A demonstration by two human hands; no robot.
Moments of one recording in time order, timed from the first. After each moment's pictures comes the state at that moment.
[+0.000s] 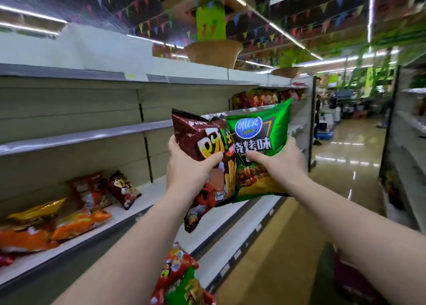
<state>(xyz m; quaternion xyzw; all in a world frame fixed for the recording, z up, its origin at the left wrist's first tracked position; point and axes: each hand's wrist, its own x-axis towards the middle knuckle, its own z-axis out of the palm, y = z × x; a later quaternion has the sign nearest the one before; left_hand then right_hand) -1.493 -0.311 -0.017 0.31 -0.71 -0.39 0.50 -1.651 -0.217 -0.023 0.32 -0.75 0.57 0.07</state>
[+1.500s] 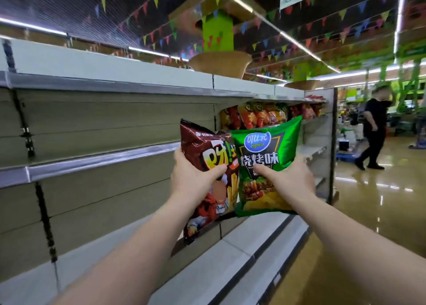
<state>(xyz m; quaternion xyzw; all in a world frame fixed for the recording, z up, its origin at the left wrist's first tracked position) -1.996 -0.572 0.002 0.32 -0.71 -0.38 0.50 -2.162 -0.485 -0.015 0.31 -0.75 0.58 0.07</state>
